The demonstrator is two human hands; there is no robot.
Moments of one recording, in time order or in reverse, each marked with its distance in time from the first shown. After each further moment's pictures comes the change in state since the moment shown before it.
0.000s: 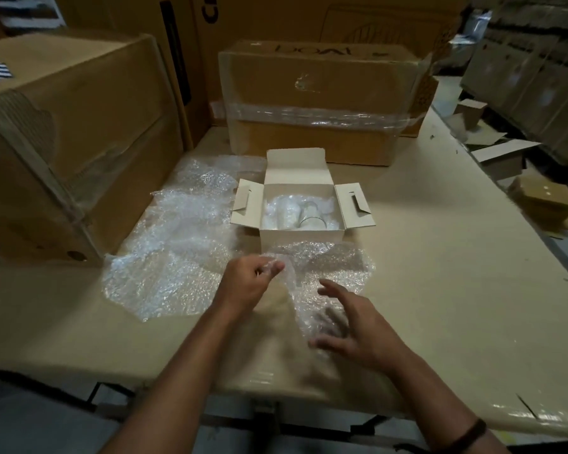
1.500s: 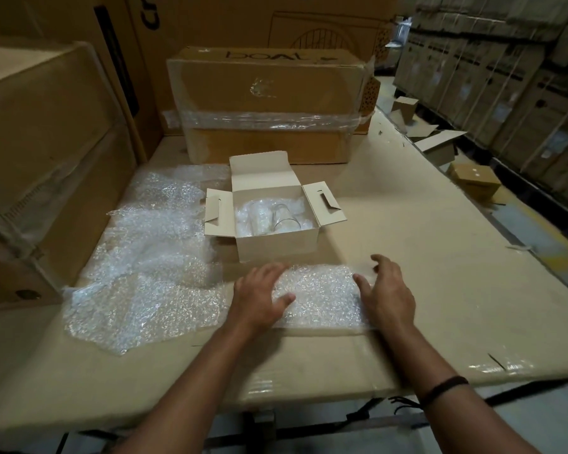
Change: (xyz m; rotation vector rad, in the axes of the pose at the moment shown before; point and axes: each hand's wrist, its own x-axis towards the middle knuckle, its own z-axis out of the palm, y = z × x) left_hand 0.002 -0.014 0.046 0.294 -0.272 0.128; right_hand 0.005 0.037 -0.015 -0.198 0.577 0.693
